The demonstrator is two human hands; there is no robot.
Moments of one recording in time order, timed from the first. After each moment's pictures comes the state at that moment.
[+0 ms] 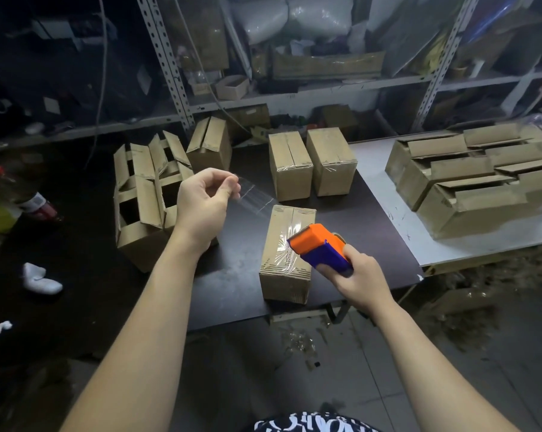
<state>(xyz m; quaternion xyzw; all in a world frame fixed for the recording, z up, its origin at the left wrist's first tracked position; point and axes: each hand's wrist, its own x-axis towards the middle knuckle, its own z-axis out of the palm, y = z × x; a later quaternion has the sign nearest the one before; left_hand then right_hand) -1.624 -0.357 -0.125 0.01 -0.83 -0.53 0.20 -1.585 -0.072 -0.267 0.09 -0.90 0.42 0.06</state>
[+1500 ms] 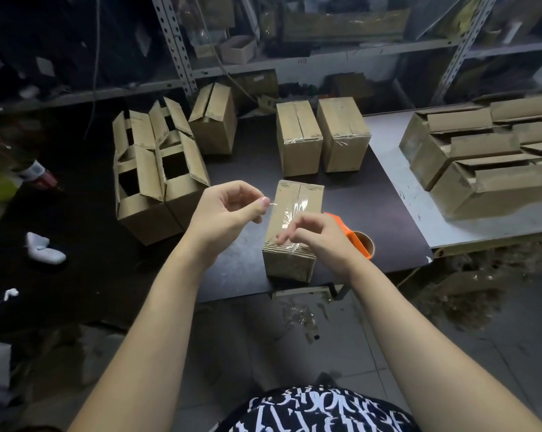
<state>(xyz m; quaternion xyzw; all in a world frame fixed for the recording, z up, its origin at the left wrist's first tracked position) -1.583 -0.344 -0.149 -0.04 -0.81 -0.59 0.03 -1.598 -0.141 -0.211 0.12 -0.71 0.67 -0.16</state>
